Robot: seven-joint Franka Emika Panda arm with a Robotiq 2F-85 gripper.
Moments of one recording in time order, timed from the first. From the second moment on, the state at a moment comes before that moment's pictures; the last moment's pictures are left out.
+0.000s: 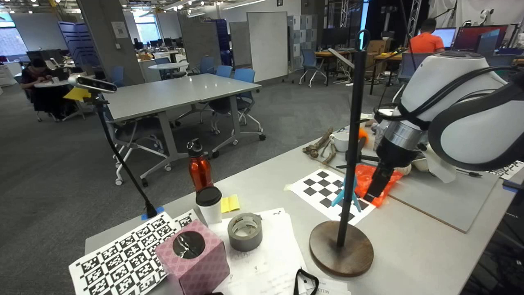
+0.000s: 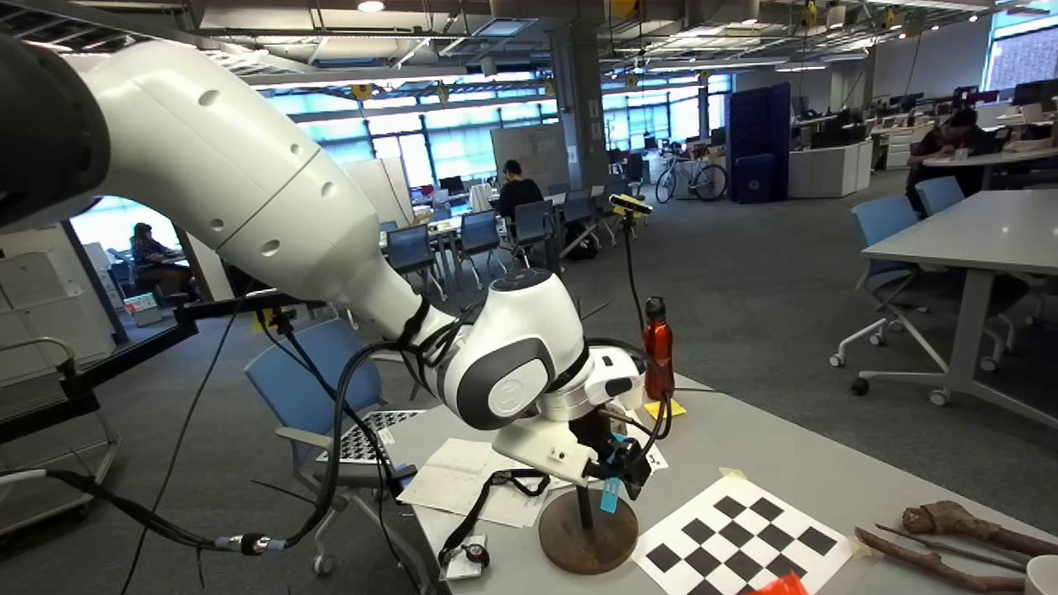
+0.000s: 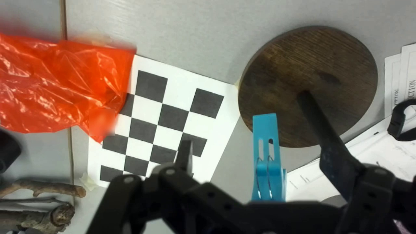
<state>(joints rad) -0.08 0.37 0.04 -2.18 -0.05 2.82 -0.25</state>
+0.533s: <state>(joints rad) -0.09 0.26 0.05 -2.34 -0.04 2.95 -0.25</state>
